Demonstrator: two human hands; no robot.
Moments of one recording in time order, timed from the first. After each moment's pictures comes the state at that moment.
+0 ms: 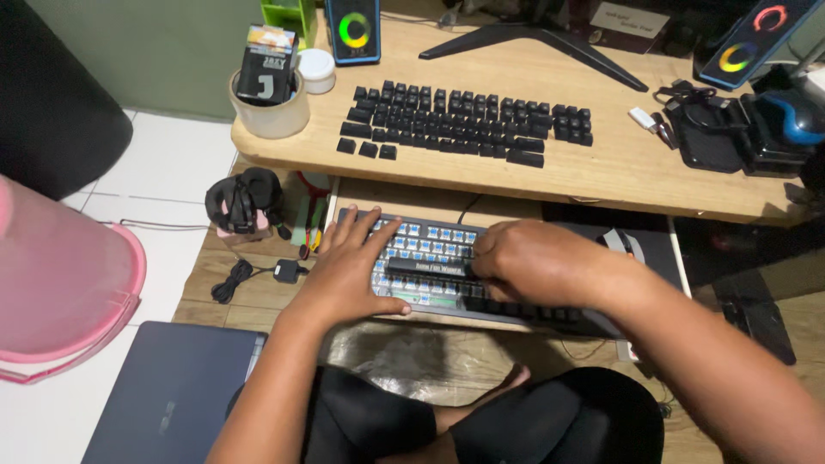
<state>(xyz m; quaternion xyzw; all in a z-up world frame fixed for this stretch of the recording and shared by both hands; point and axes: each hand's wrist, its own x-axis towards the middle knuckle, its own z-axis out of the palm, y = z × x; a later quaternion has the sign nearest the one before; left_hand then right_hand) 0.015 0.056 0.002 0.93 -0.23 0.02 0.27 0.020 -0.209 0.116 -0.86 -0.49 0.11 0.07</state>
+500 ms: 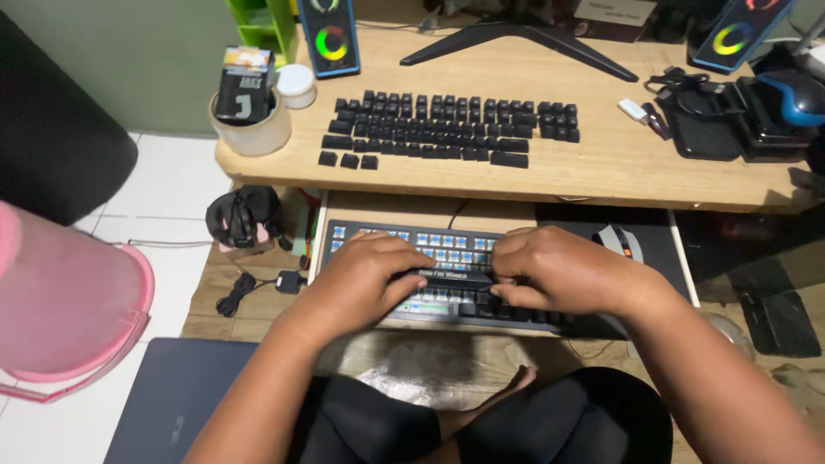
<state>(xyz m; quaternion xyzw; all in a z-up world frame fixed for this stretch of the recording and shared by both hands) 0.014 0.026 0.046 0.85 -0.38 0.05 0.35 0.017 -0.261 0.102 -0.87 -0.45 0.10 0.21</state>
